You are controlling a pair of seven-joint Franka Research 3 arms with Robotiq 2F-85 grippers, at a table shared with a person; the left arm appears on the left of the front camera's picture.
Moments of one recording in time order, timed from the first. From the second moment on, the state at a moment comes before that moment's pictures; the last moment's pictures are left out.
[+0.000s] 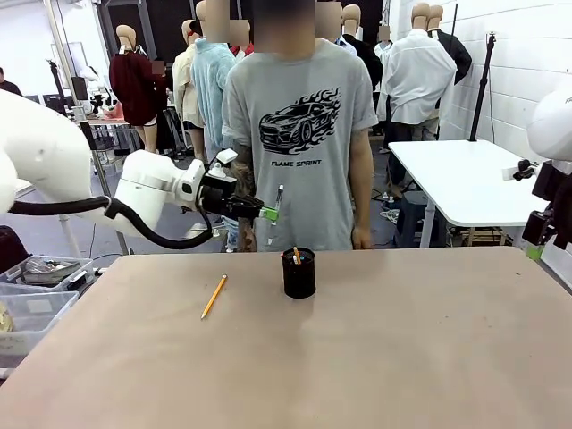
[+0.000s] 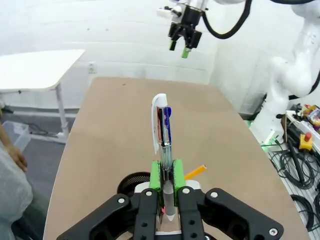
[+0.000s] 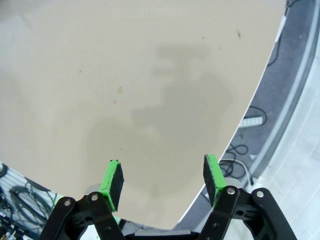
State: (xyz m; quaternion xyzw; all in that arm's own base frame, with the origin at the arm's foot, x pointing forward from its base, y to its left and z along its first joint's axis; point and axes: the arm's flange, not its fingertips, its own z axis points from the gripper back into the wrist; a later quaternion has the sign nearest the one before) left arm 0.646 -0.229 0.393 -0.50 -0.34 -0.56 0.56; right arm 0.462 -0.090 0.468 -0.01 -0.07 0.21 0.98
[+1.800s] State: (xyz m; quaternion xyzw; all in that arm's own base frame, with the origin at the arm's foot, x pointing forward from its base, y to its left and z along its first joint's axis) left arm 0.674 -0.278 0.348 -0.50 -0.34 -0.61 0.51; right arm 0.462 -0.090 0.468 -0.01 -0.07 0.21 0.98
